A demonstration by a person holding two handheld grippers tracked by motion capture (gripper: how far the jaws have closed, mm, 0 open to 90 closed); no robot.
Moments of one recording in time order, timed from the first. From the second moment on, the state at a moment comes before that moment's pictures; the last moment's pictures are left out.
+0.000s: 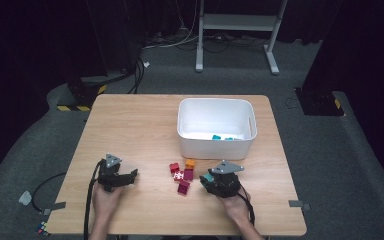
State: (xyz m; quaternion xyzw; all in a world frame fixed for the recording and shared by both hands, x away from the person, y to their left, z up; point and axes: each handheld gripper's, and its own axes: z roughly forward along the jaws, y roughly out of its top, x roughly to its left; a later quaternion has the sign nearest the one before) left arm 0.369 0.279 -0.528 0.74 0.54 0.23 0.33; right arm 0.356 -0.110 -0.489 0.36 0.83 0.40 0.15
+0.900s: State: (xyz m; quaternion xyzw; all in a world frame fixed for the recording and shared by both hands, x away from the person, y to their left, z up) left arm 0.369 0.279 -0.528 0.74 0.54 0.23 0.33; right arm 0.360 -0.138 -0.443 0.36 0.82 0.42 0.18
